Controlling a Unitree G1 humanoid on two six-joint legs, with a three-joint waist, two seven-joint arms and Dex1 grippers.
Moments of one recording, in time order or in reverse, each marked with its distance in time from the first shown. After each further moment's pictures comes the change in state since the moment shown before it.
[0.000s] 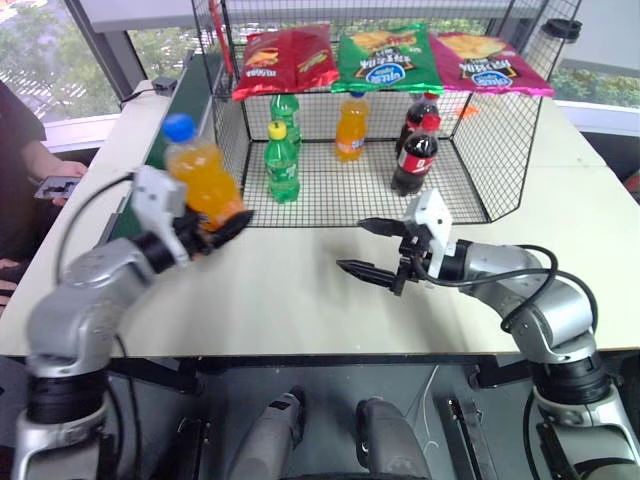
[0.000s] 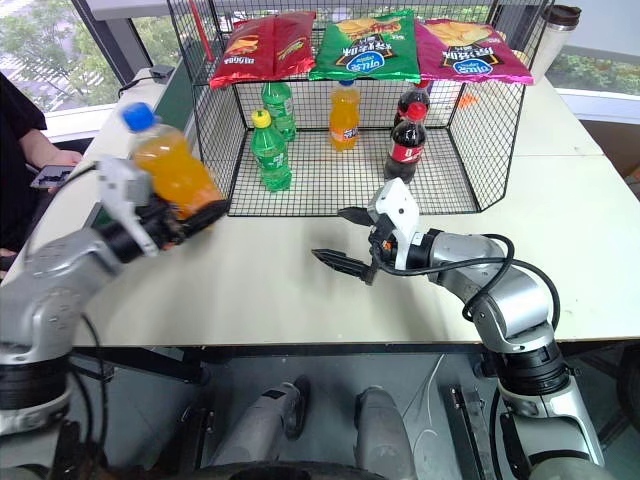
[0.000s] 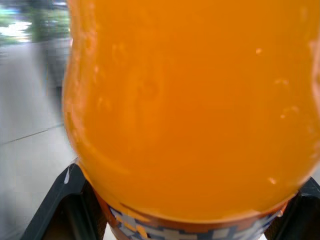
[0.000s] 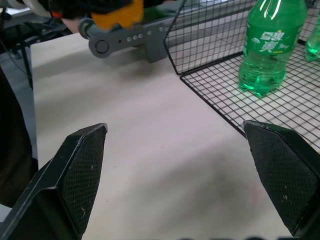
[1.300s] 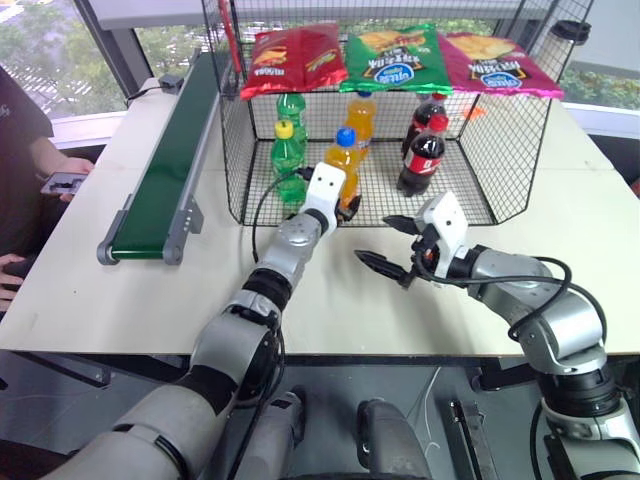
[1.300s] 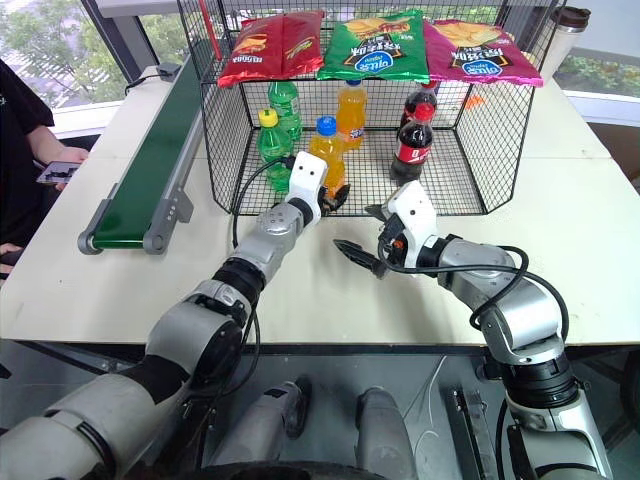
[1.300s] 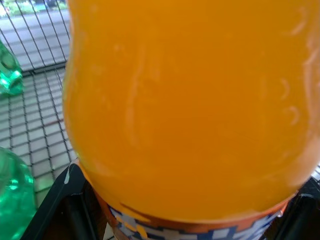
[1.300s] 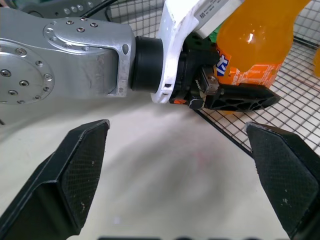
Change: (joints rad) left arm -0.694 -0.635 -0.198 1.422 0.534 -0.748 0.381; right arm 0.058 -0.013 -0.034 -0.032 -0.073 0.030 -0.180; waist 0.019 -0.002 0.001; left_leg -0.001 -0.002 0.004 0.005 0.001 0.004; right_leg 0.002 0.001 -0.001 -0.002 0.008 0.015
